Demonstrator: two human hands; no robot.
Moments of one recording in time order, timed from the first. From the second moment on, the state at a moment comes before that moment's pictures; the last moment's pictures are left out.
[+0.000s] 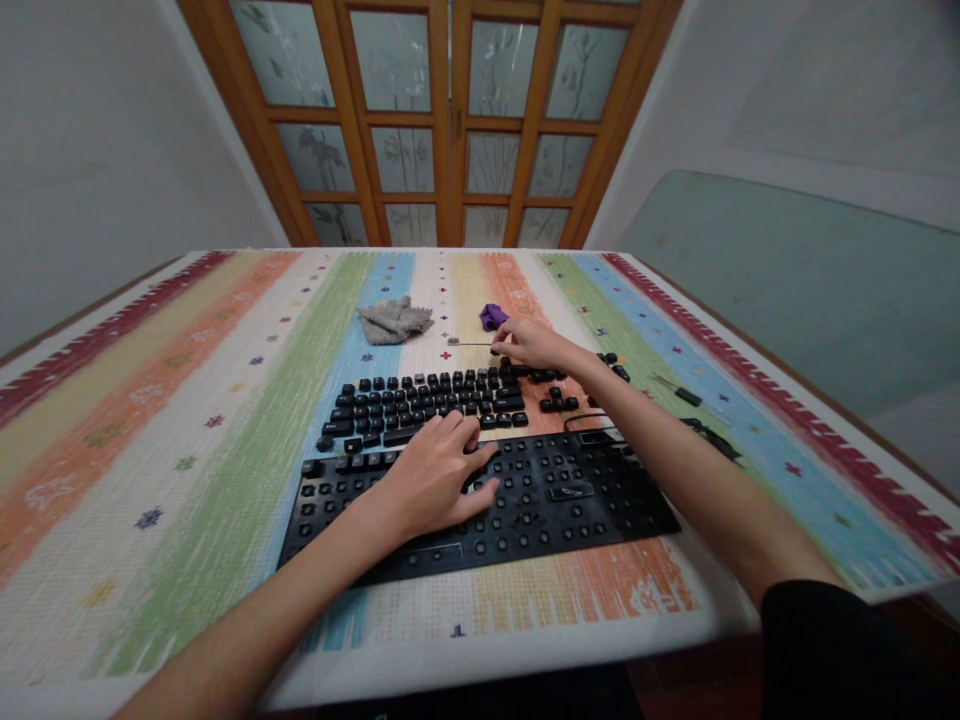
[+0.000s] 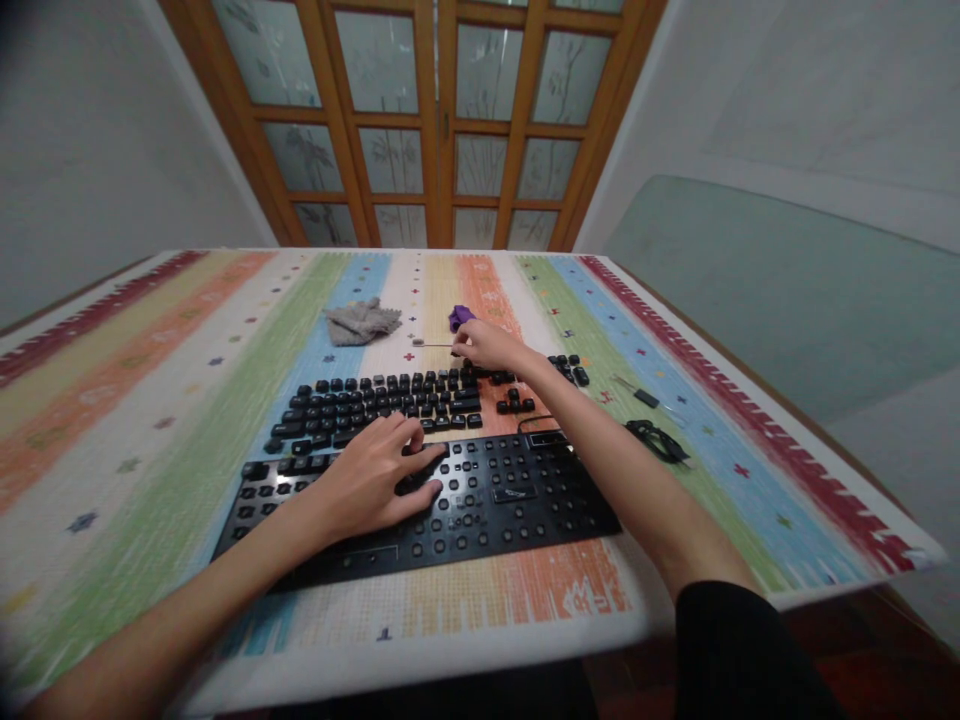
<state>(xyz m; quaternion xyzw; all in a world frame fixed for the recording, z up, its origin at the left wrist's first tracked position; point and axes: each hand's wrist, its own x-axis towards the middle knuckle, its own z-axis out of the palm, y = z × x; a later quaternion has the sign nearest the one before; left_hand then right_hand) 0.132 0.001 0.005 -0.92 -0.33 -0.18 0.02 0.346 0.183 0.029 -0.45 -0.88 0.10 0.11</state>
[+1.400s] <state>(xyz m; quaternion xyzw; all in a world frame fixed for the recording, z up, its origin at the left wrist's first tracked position) 0.141 0.008 0.010 -0.93 -0.31 -0.18 0.01 0.368 0.037 0.003 -0.25 -0.96 0.00 0.14</state>
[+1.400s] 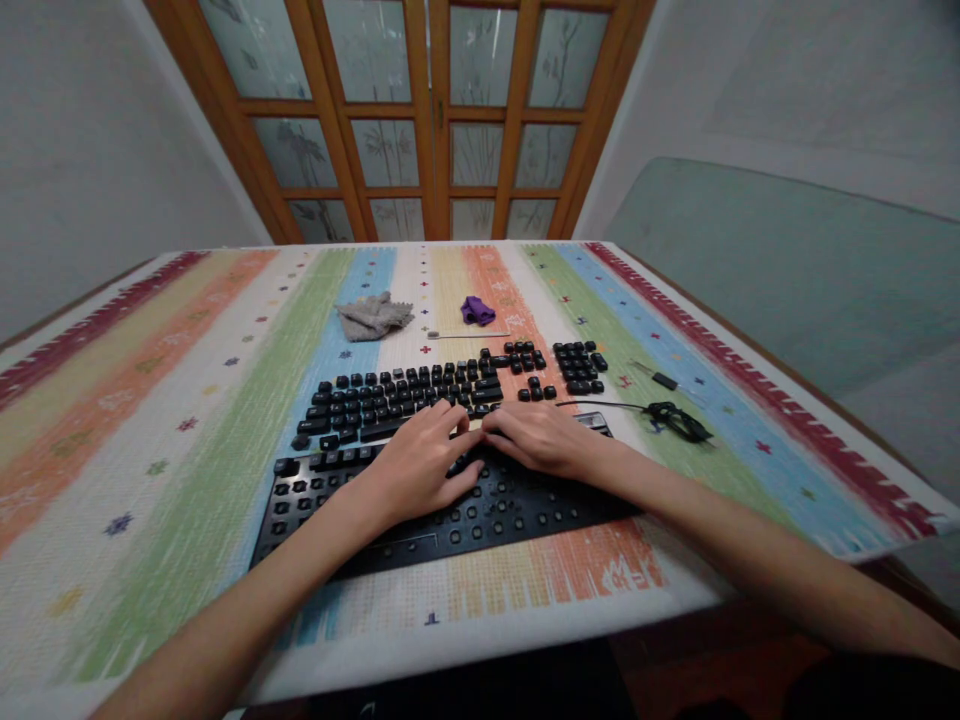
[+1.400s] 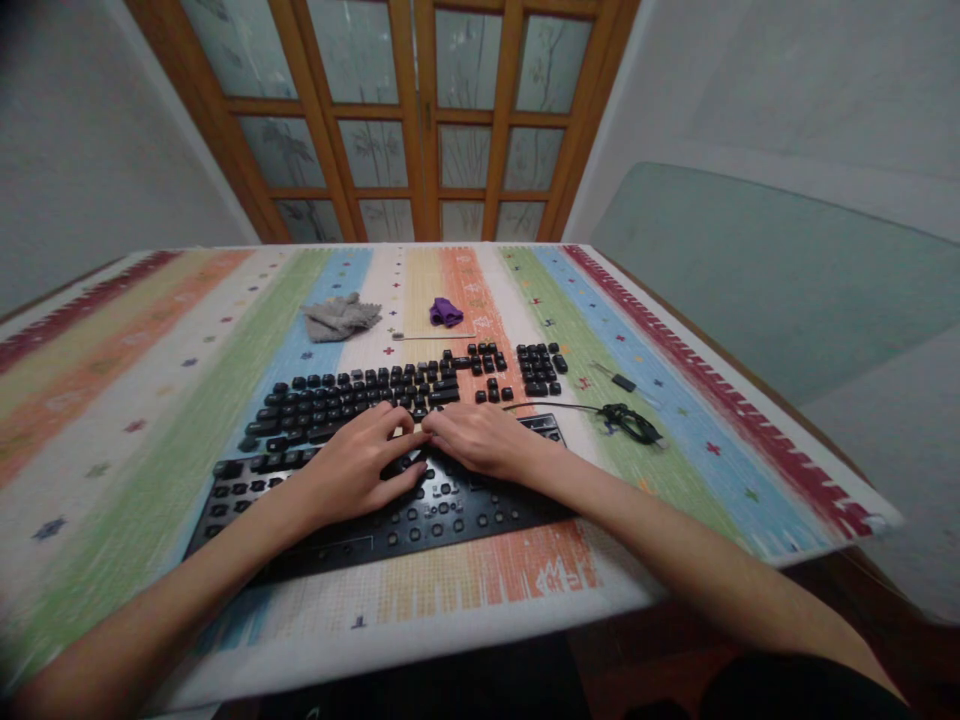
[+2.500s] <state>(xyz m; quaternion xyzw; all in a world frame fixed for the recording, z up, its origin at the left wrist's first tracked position) 0.153 0.000 0.007 -0.94 -0.30 -0.12 0.09 0.369 0.169 0.028 -0.42 -0.90 0.03 0.07</state>
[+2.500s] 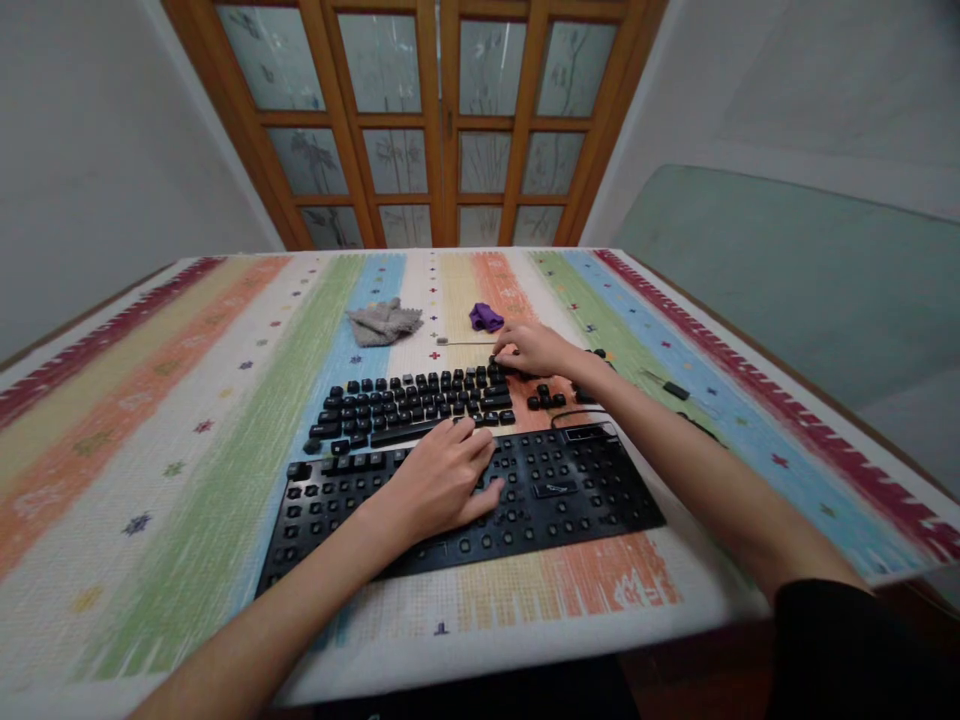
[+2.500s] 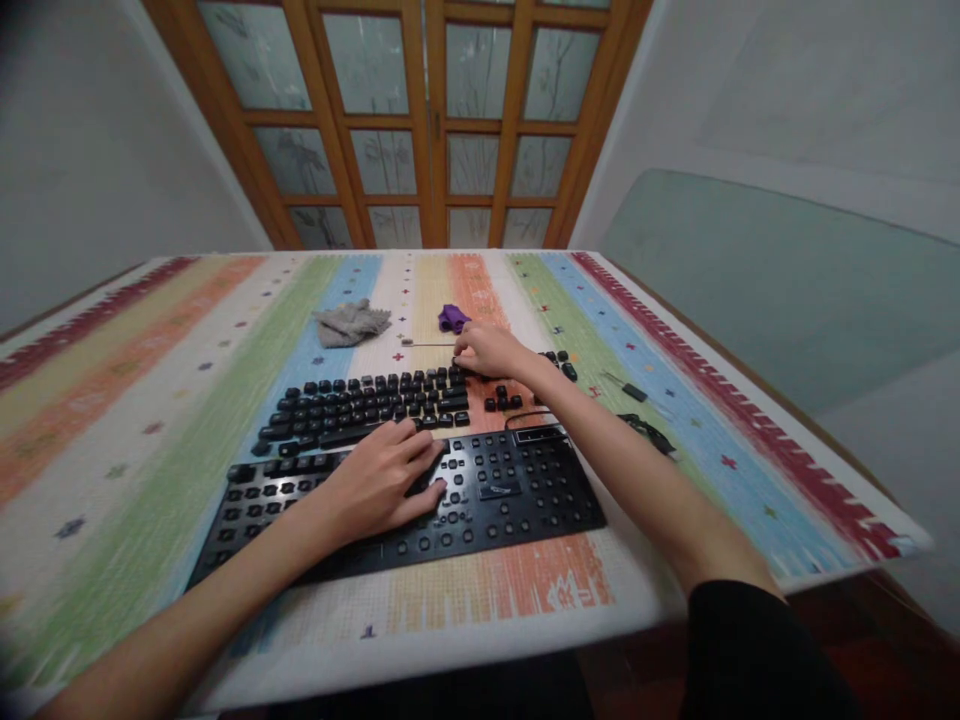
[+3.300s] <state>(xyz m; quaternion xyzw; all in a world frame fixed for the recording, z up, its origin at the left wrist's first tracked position) 0.153 0.001 0.003 -0.94 -0.30 -0.16 0.07 0.366 0.179 0.035 -0.44 -0.88 0.12 0.14</state>
